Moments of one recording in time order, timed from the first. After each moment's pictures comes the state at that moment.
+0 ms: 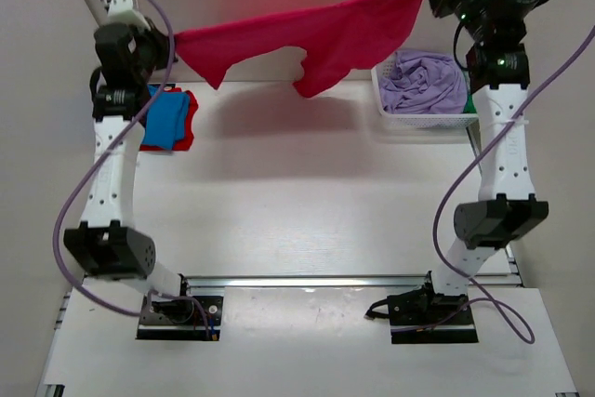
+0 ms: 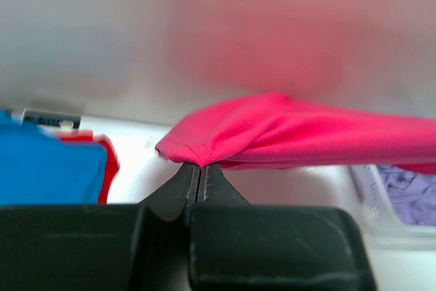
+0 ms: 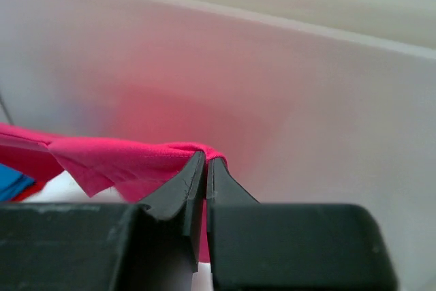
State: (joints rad) left arm 0.04 1.57 1.82 -0.29 0.11 -0.29; right arm -0.02 1.79 2.25 -0.16 -0.45 0.05
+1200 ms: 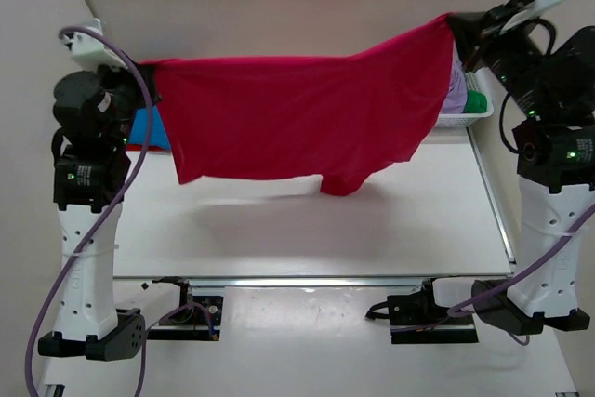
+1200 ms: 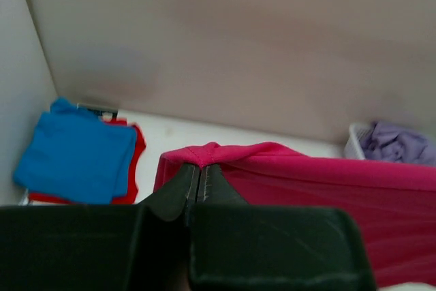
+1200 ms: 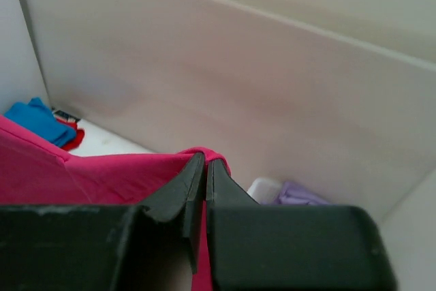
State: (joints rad) left arm -0.08 1.08 1.61 -0.54 -0.09 -0.22; right arm 0.11 1.25 2.04 -0.58 -0.33 -0.10
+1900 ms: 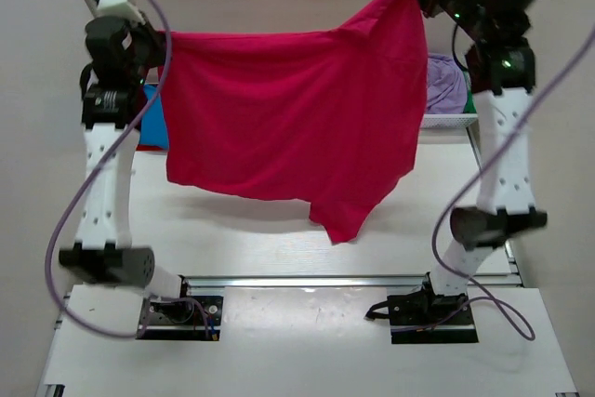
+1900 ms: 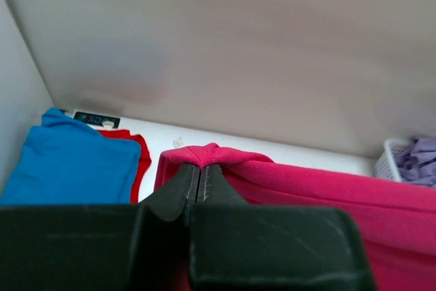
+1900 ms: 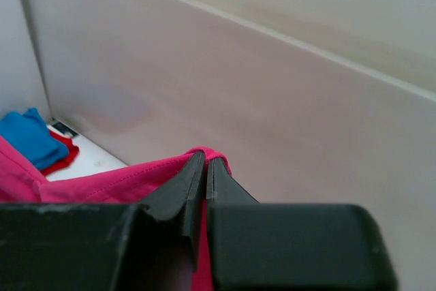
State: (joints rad) left arm -0.02 1.42 1.84 -0.46 -0.05 -0.22; right arm 0.07 1.69 2.37 -0.39 -0.49 -0.08
